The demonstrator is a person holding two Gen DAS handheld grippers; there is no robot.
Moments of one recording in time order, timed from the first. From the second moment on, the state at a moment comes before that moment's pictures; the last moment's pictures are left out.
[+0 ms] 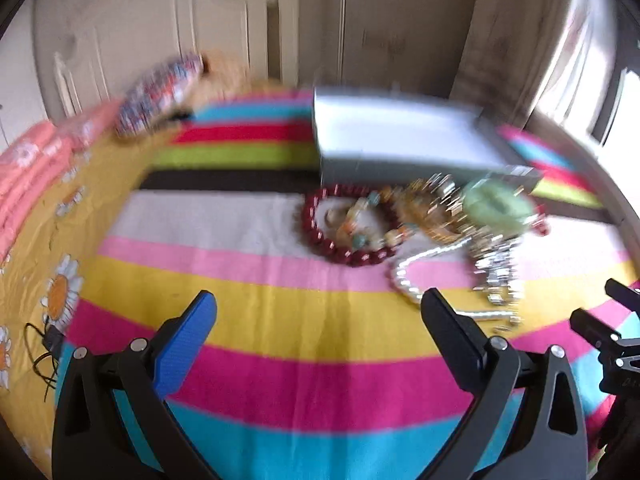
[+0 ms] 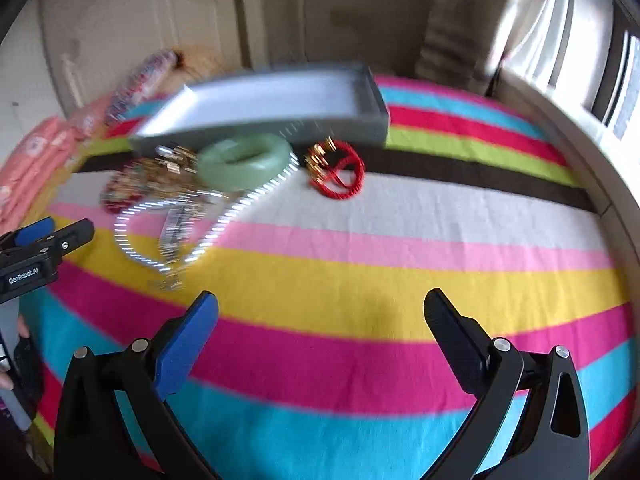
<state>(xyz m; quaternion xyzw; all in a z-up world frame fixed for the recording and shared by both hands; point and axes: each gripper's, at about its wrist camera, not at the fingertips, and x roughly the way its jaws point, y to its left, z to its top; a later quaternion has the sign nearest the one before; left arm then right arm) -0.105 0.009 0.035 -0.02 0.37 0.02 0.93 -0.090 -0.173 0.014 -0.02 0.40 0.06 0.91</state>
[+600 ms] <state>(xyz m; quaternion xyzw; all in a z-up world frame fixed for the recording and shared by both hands) -0.208 -0.032 0.114 0.05 0.22 0.04 0.97 -0.173 -0.144 0.084 -0.05 0.26 0.09 0.96</state>
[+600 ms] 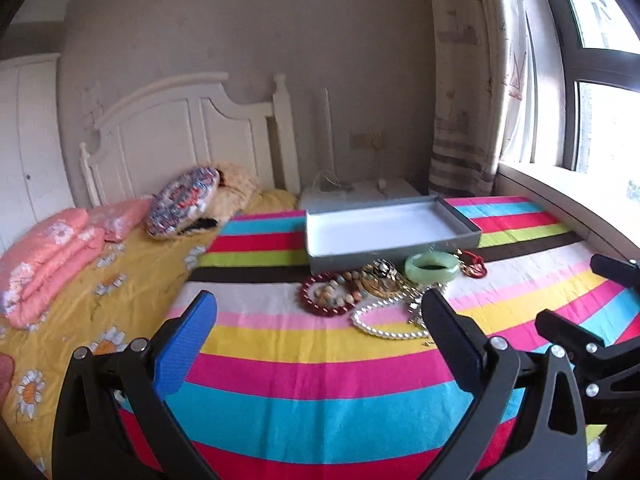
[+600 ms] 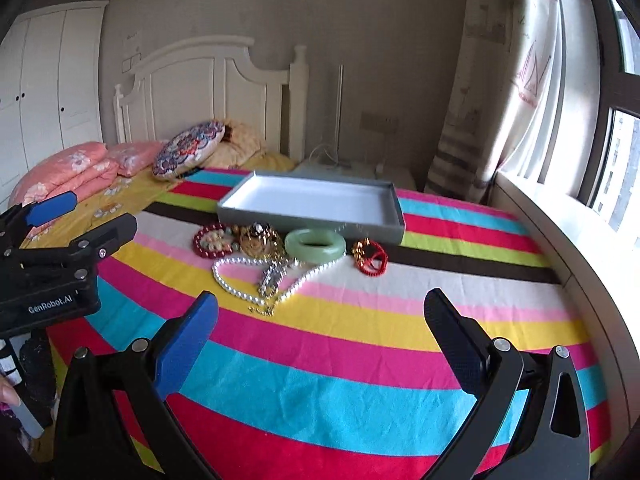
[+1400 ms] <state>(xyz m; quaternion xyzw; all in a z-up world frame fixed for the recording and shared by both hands) -0.226 -0.033 0.120 0.04 0.19 0.03 0.98 -0.177 -0.142 0.081 -0.04 0.25 0.09 0.96</state>
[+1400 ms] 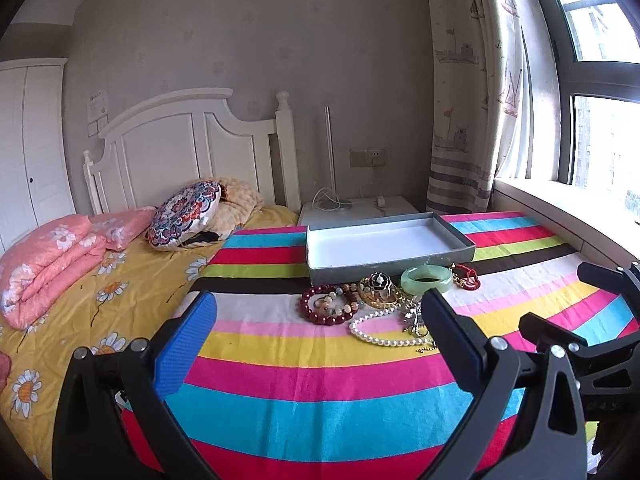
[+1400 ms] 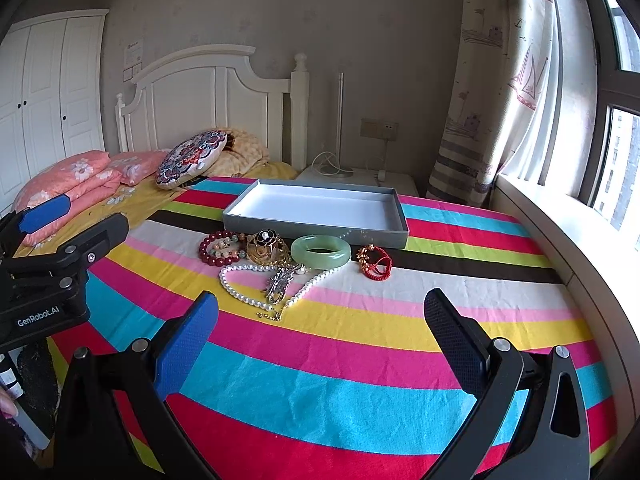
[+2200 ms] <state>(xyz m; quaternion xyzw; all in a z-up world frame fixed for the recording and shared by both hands) -0.227 -0.032 0.113 0.03 0.19 0.03 0.98 -0.181 -0.141 0.083 -0.04 0.24 0.09 0.97</state>
